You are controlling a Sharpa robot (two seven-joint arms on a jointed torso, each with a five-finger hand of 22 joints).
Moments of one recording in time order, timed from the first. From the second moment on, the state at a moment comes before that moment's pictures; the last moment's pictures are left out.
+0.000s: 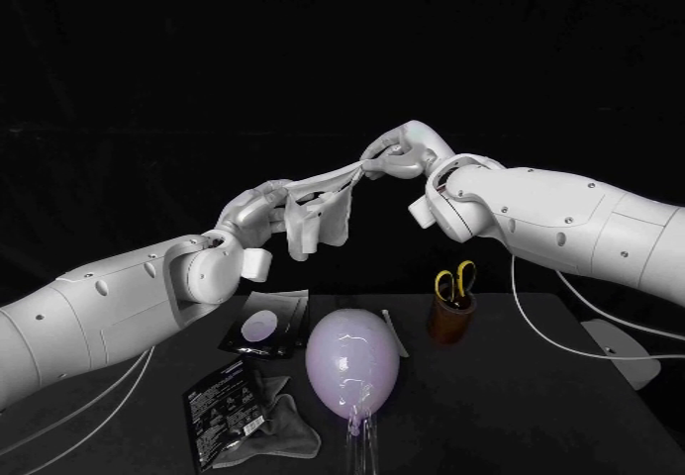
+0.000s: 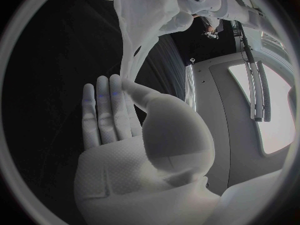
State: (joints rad) left arm 1.45 -0.55 -0.08 1.08 0.18 -0.01 0.42; left_hand 1.28 0.12 0.90 0.27 0.05 0.15 0.13 1.27 0.65 0.74 0.14 0.40 0.07 1.38 0.04 0.62 0.35 0.17 1.42 0.11 0.36 0.10; right arm 1.66 -0.51 -0.18 1.05 -0.59 -0.45 0.20; right_hand 1.29 0.02 0.56 -0.19 0.05 1.01 0.15 0.33 0.56 1.33 0.10 0.07 0.09 1.03 0.08 0.38 0.26 0.16 0.82 0.22 0.17 0.51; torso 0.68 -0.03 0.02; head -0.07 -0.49
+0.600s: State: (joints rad) left arm 1.45 -0.55 -0.08 1.08 0.16 -0.01 0.40; left_hand 1.31 0.03 0.86 0.17 0.05 0.37 0.14 1.10 0.50 0.81 0.13 0.38 0.07 1.41 0.03 0.87 0.50 0.16 1.47 0.09 0.50 0.19; right arm 1.64 -0.47 -0.18 0.98 -0.66 -0.42 0.18; right_hand 1.29 0.02 0.56 -0.19 0.04 1.01 0.15 0.33 0.56 1.33 0.10 0.07 0.09 1.03 0.08 0.38 0.26 0.16 0.82 0.22 0.17 0.51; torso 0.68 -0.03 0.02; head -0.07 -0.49
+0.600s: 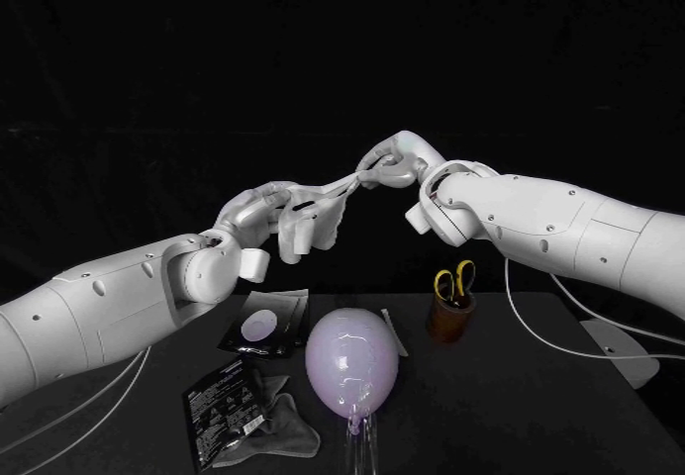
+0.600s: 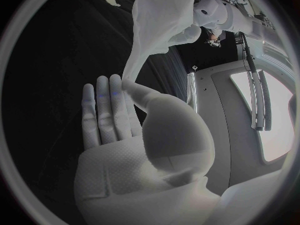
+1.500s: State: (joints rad) left arm 1.47 -0.55 -0.08 1.05 -0.04 -0.20 0.40; left_hand 1.32 0.01 0.83 0.13 0.05 0.48 0.15 0.98 0.43 0.86 0.13 0.33 0.07 1.39 0.03 0.98 0.50 0.15 1.46 0.07 0.67 0.34; right arm 1.63 -0.48 -0.18 0.96 -0.71 -0.42 0.20; right_hand 1.29 0.02 0.56 -0.19 0.04 1.01 0.15 0.33 0.56 1.34 0.10 0.07 0.09 1.03 0.08 0.38 0.26 0.17 0.82 0.22 0.17 0.51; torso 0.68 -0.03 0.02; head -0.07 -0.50
